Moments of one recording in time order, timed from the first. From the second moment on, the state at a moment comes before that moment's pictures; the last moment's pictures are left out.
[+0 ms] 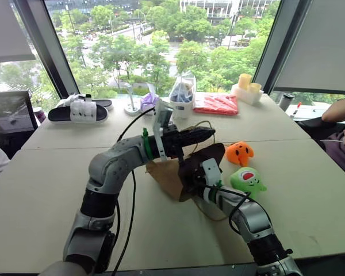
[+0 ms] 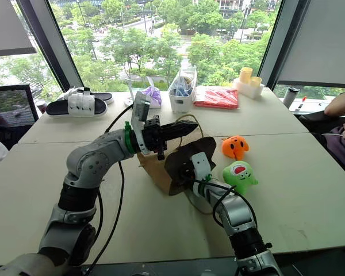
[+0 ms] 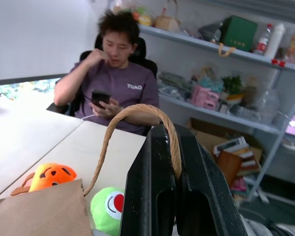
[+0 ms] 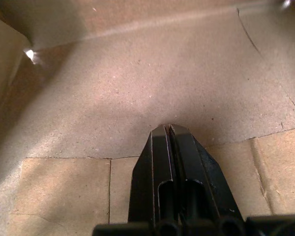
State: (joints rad) left arm -0.80 0.17 0.00 -0.08 -0.75 0.75 -0.77; right arm -0.39 -0.22 0.16 0.03 0.21 0.60 0.37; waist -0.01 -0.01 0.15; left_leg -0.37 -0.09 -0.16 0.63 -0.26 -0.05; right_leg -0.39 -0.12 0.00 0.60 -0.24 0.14
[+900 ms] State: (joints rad) left arm -0.76 0.21 0.00 0.00 -0.69 0.70 -0.80; right arm -0.10 -0.38 -0.34 -0.66 0.71 0.85 0.38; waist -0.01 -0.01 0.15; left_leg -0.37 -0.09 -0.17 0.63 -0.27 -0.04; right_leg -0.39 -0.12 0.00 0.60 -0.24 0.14
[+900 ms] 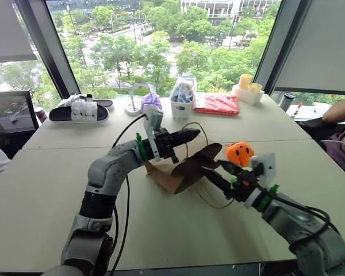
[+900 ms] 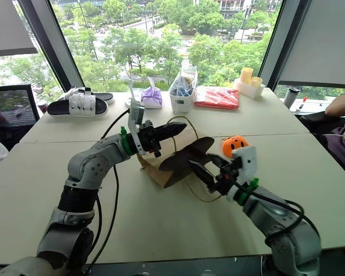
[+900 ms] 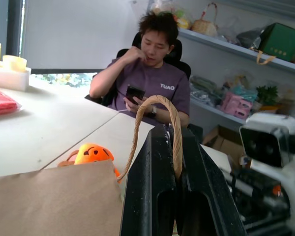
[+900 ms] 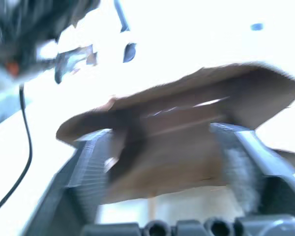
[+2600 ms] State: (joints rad) left arm -0.77 0.13 0.02 -0.03 -0.73 0.74 -0.72; right arm -0.53 -0.45 0.15 -0.08 0.40 0.75 0.51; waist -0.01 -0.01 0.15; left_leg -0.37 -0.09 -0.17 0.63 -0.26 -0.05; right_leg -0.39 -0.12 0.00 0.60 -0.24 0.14
